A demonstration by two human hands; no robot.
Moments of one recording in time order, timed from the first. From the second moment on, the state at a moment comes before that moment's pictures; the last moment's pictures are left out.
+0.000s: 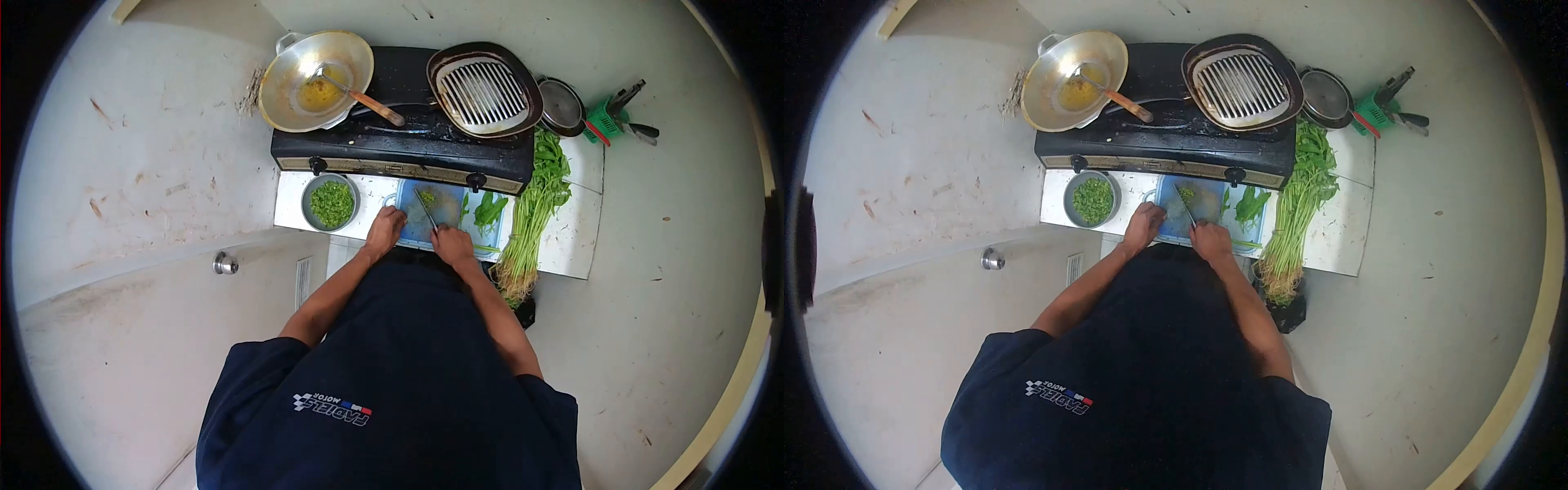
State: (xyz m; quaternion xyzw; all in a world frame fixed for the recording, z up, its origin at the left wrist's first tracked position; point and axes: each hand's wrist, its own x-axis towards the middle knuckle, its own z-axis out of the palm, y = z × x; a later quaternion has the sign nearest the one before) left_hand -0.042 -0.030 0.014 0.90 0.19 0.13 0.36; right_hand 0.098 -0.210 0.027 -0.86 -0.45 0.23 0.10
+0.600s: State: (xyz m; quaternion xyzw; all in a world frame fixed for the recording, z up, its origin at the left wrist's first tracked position) left_hand -0.023 -0.059 0.017 0.85 0.29 0.14 0.43; right_hand 0.087 -0.226 0.023 -0.82 -0.48 0.28 0.14
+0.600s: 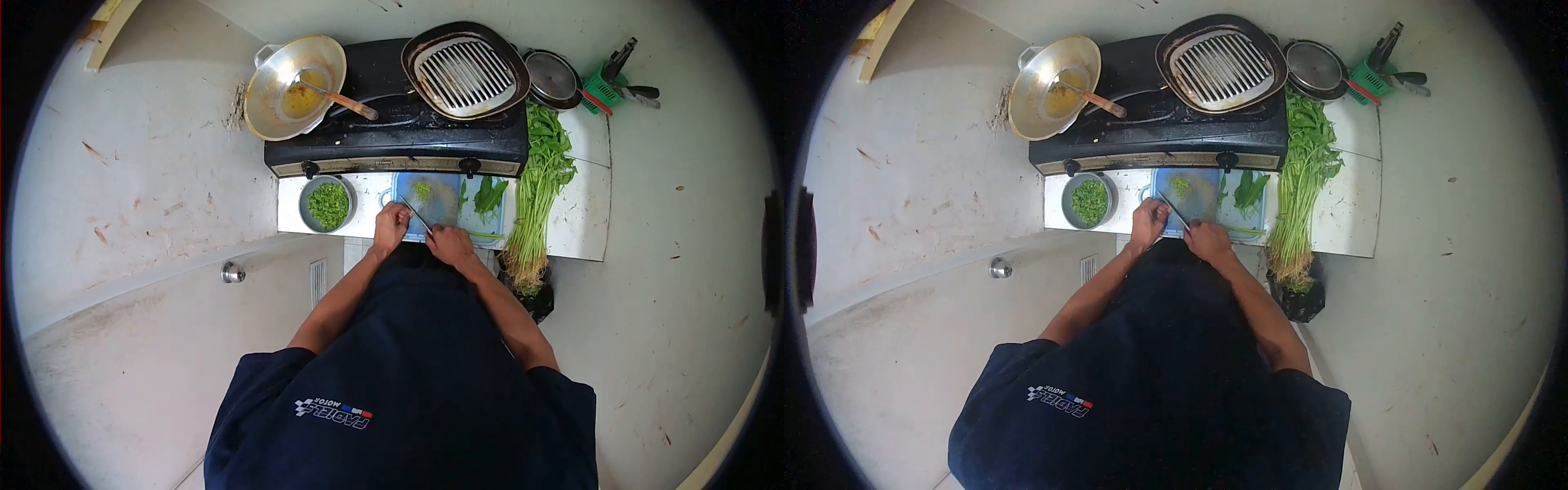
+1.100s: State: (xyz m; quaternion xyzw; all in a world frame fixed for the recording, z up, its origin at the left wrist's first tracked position) left_hand -0.021 -0.065 0.027 0.83 0.31 0.15 0.44; right_hand 0.090 -0.201 0.016 -0.81 -0.51 0.25 0.14
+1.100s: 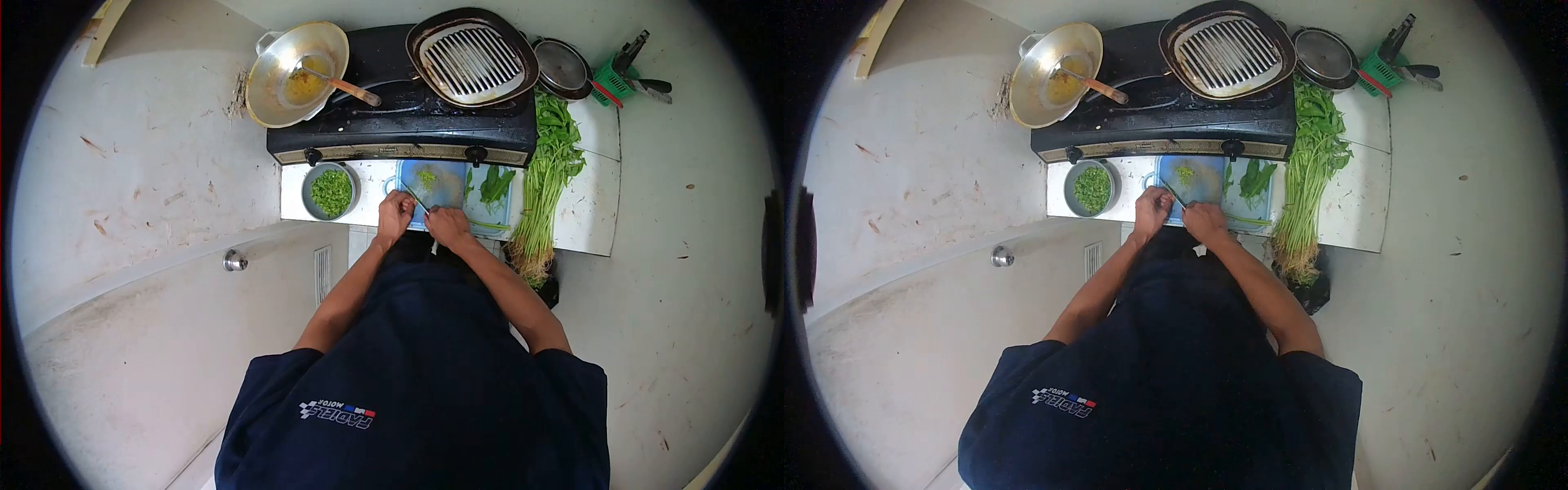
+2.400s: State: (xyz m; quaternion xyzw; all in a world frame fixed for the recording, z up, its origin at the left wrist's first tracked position) left_hand -0.027 -0.067 0.019 0.83 0.30 0.17 0.44; right_hand 0.080 -0.208 0.017 -0.83 -0.49 0.22 0.13
